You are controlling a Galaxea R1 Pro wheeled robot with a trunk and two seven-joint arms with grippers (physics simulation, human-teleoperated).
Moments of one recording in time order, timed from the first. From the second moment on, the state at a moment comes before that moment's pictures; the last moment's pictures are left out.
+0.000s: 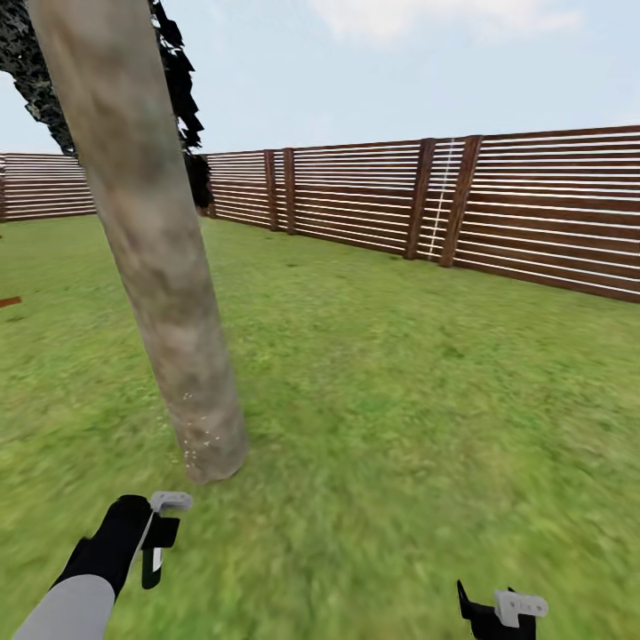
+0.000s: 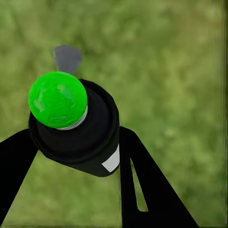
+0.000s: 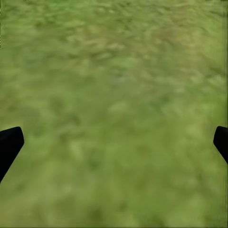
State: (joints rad) left arm -0.59 0.08 0.36 -0.68 -0.50 0.73 -0.24; right arm -0.34 -0.07 -0.67 -0.24 0.49 -0.62 0.09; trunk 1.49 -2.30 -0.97
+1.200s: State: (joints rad) left arm -0.72 -0.01 0.27 -0.92 -0.51 0.72 -0.23; right arm -0.34 -0.07 -0.67 -0.24 0.49 -0.62 0.09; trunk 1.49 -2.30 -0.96
